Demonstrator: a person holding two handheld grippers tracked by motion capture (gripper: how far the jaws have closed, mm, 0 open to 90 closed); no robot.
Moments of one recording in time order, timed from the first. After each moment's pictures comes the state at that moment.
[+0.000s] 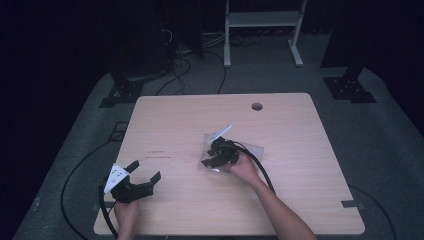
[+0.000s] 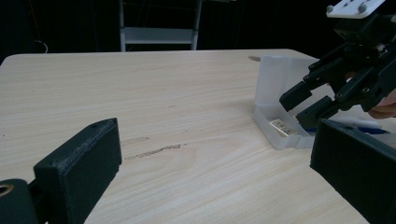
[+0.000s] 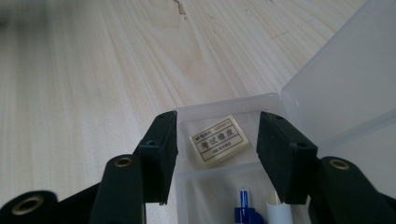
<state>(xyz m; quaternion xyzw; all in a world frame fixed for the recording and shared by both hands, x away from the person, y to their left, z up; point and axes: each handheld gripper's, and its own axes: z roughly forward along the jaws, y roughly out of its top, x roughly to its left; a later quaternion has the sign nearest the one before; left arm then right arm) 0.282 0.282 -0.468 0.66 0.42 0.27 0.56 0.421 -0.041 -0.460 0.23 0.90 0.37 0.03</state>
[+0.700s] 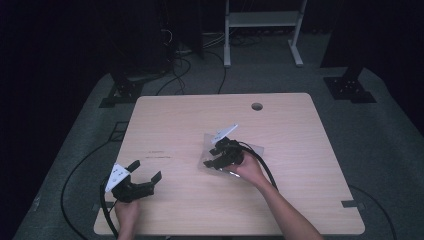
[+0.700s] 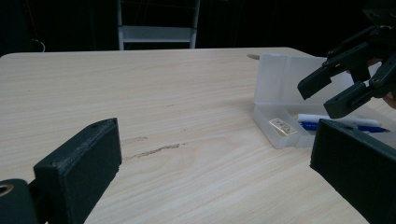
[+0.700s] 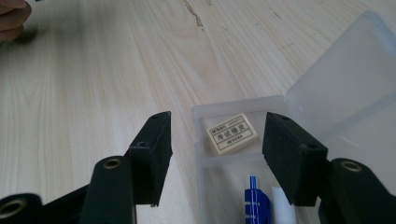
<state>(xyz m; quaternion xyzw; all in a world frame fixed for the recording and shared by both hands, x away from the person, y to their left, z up) 0.284 0.281 -0.469 0.67 0.42 0.27 0.55 0.409 -0.055 -0.444 0.22 0.90 0.39 0.03</state>
